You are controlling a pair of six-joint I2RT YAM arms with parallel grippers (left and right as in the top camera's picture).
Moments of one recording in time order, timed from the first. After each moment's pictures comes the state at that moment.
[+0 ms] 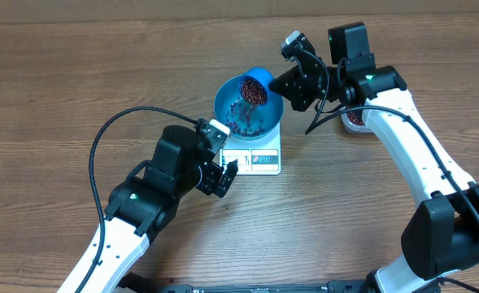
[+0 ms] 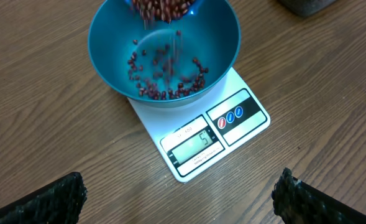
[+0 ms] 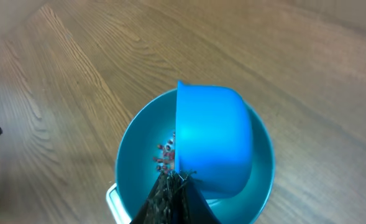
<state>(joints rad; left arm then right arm) -0.48 1.10 0.86 -0.53 0.07 0.08 0.25 1.76 1.49 -0.58 -0.66 -0.30</state>
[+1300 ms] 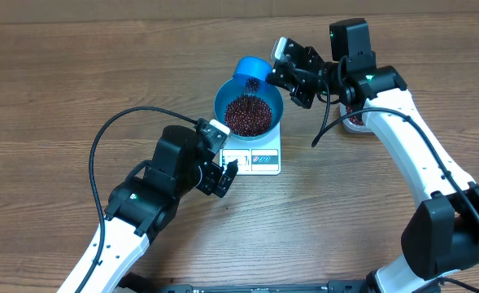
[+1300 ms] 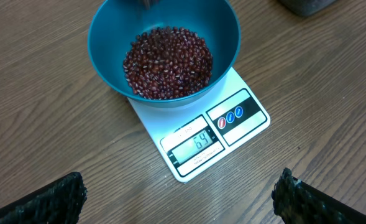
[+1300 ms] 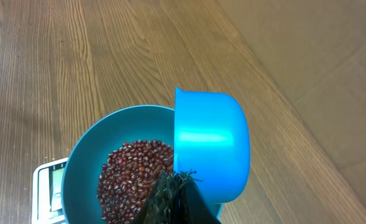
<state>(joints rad) -0.48 1.10 0.86 -0.53 0.07 0.08 0.25 1.76 1.49 -0.51 -0.69 -0.79</state>
